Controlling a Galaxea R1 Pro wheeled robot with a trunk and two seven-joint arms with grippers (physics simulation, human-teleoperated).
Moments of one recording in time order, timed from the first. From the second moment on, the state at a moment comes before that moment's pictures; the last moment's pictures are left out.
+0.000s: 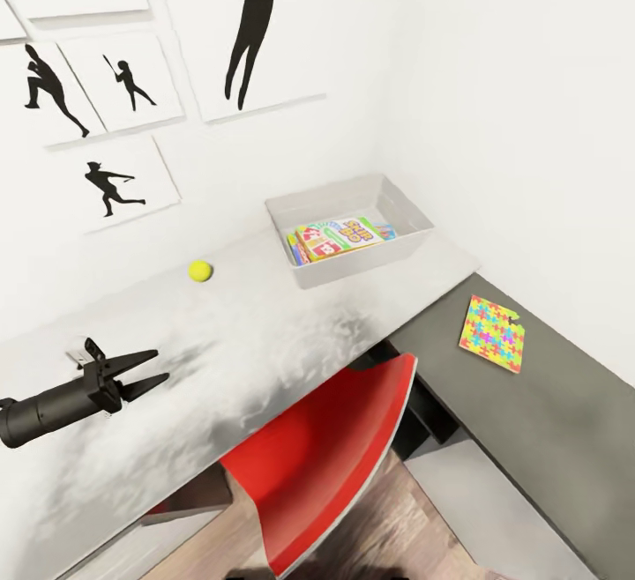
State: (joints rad) left arm -0.31 0.61 0.08 -1.45 1.51 1.04 -0.53; right arm -0.11 -0.17 -1.12 -1.57 -0.57 0.87 1.55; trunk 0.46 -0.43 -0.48
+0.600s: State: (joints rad) left arm -0.31 0.61 0.09 -1.45 1.51 1.04 -0.54; right arm -0.11 -0.17 -1.12 -1.57 -0.57 0.87 1.54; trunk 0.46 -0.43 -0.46
